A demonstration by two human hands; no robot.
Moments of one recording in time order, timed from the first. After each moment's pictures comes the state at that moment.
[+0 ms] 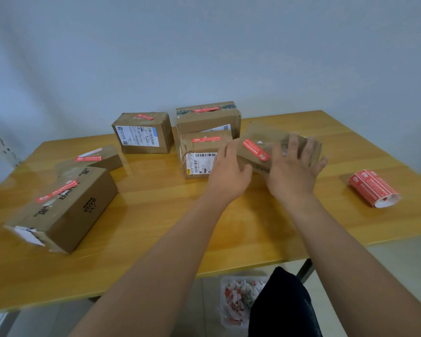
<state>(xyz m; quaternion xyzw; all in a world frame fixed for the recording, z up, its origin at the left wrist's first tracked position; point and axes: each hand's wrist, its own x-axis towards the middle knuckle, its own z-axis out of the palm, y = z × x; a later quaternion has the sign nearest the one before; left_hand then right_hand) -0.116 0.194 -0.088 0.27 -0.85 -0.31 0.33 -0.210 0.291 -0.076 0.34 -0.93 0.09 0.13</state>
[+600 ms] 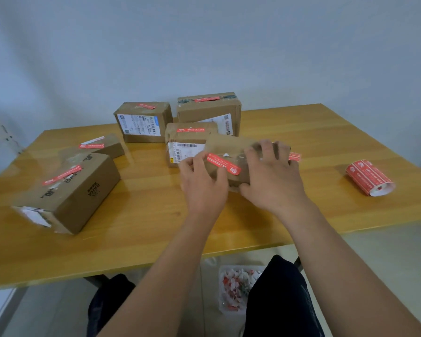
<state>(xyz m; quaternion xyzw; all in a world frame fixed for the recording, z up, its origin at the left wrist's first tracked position) -0.046 0.236 -0.095 0.41 -0.74 -0.35 0.41 -0.138 0.328 -0.045 0.48 -0.87 0.08 0.07</state>
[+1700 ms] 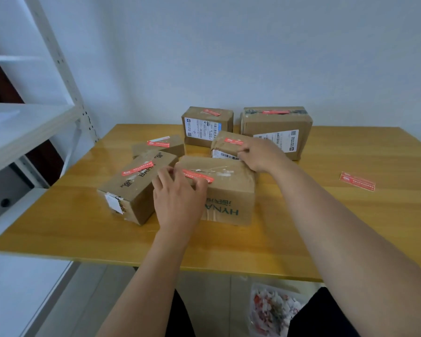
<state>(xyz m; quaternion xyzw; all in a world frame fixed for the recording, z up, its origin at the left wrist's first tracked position) 0.095 0.159 -0.082 0.60 -0.73 -0.09 0.31 -0.110 0.147 -0.034 0.59 -0.79 0.14 -0.08</state>
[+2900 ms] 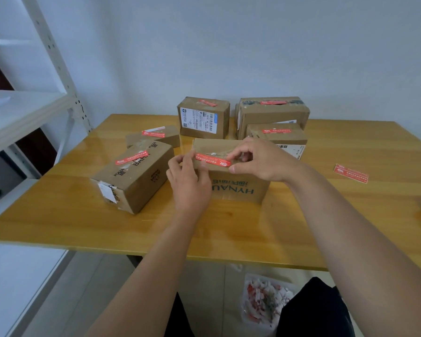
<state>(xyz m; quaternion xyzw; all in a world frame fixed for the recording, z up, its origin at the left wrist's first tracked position) 0.066 0.154 -0.103 0.50 -0.68 -0.27 0.46 -0.098 0.204 -0.025 0.69 -0.67 0.23 -0.16</state>
